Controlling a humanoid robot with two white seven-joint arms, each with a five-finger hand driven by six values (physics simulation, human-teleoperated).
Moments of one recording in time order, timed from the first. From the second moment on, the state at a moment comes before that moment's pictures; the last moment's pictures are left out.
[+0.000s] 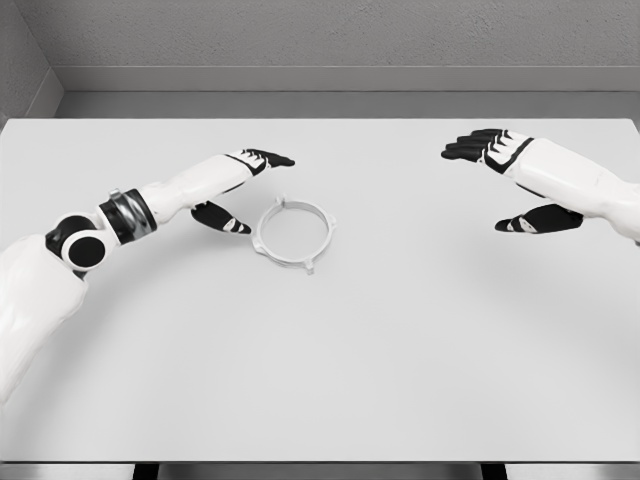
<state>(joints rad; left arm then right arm) -0.61 0.43 -0.55 -1.09 -0.38 -0.61 -0.30 -0.28 -0.69 0.06 -1.66 0.17 -0.61 0.61</state>
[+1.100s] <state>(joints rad) -0.64 0.35 -0.55 -0.95 -0.38 -0.61 -0.30 -0.28 -0.69 0.06 -1.66 0.17 -0.61 0.61</state>
